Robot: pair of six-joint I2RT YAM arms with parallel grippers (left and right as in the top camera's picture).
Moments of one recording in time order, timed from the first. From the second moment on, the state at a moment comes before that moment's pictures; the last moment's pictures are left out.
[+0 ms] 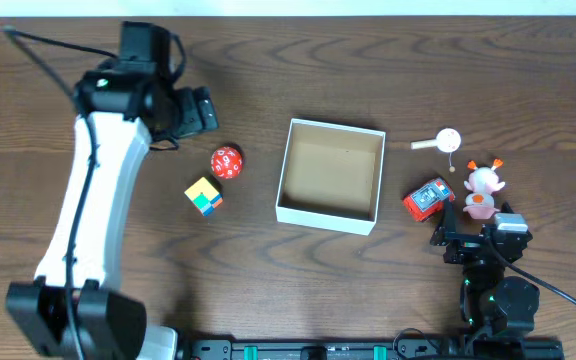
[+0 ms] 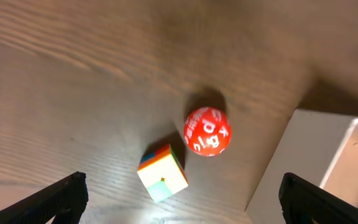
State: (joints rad) left arm -0.10 1.65 1.62 -1.19 -0.02 -0.36; right arm -0.04 0.01 0.04 -0.14 0.02 0.07
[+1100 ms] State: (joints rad) left arm -0.10 1.69 1.22 -1.02 -0.02 -0.77; right arm -0.04 0.01 0.04 -0.14 0.02 0.07
